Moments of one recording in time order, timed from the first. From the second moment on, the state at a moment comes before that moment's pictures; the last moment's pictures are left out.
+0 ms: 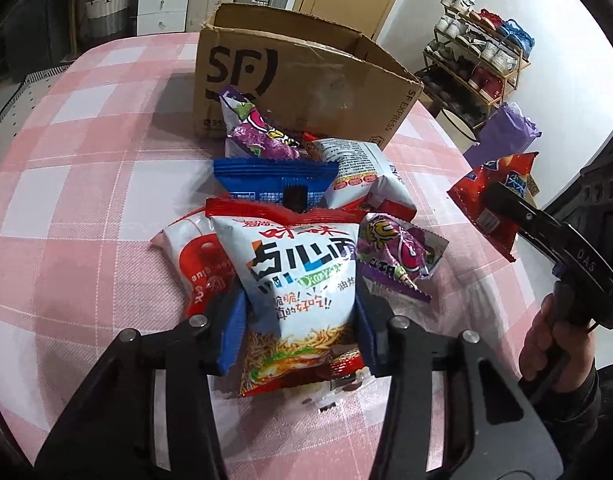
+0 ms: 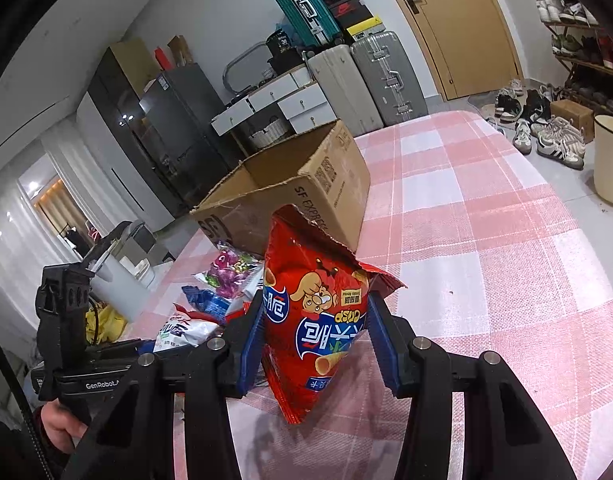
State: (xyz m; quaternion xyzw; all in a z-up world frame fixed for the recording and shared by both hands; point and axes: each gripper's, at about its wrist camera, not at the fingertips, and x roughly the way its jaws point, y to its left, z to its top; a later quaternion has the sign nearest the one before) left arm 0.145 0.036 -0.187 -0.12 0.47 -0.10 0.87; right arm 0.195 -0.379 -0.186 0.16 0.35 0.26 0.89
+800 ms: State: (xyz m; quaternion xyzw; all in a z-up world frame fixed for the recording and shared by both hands) left arm 0.095 0.062 -0.131 -0.11 0.41 -0.11 0.90; right arm 0.150 -0.348 -0.128 0.11 0.31 0.28 0.90
